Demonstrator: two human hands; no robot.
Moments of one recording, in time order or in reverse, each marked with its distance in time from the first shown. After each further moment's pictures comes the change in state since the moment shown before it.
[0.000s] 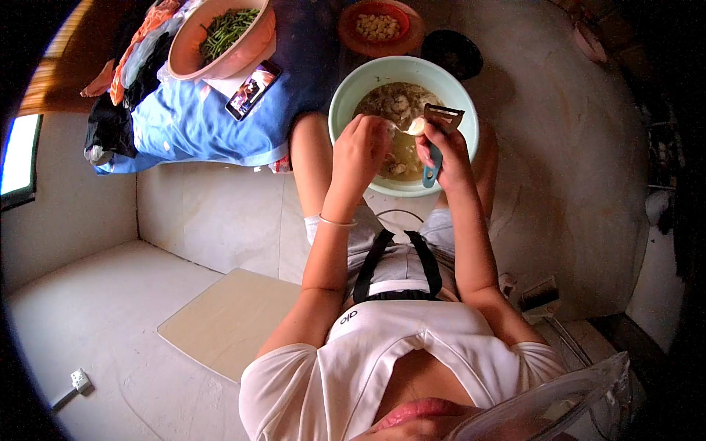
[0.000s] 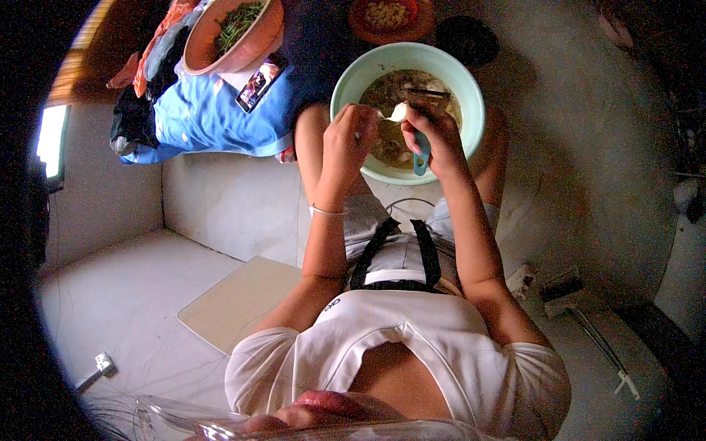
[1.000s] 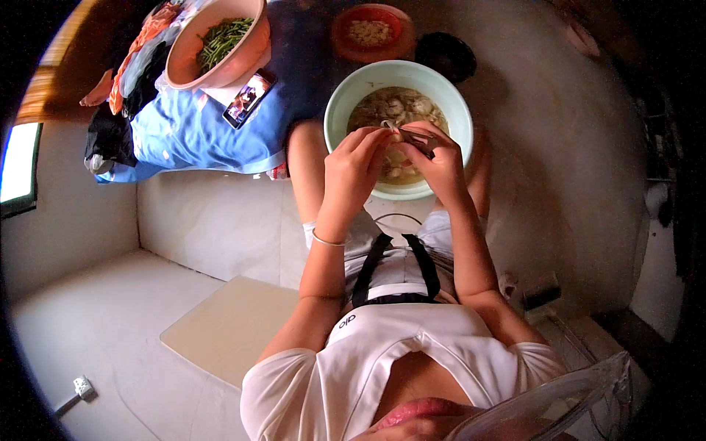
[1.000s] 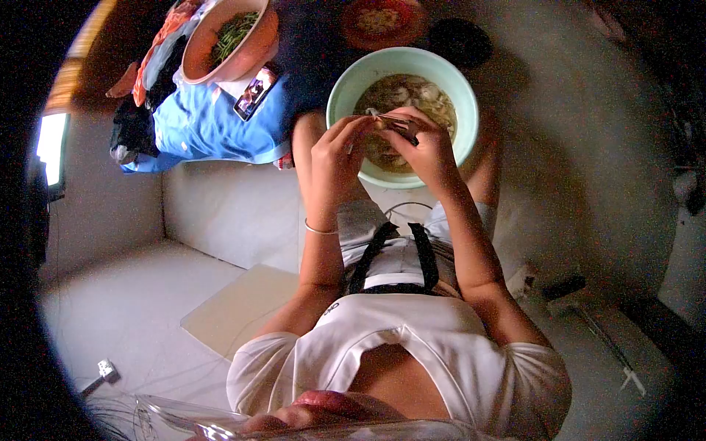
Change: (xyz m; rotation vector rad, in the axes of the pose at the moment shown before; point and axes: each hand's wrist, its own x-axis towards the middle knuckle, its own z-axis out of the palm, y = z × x) left_hand 0.001 0.037 -0.020 0.022 0.001 0.089; right_hand -0.012 -0.016 0.024 -0.853 0.004 -0.377
